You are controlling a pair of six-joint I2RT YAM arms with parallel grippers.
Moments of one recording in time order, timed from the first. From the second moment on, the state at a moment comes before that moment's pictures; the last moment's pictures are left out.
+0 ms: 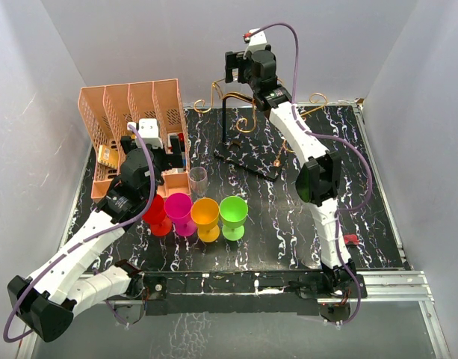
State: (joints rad) left arm -0.58 0.96 0.91 -0.12 -0.56 -0.09; right arm 0.41 2.35 2.46 -0.15 0.11 0.05
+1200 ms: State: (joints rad) left arm -0.58 0.96 0.91 -0.12 -0.56 -0.09; right arm 0.40 2.46 2.52 0.02 0.00 -0.06
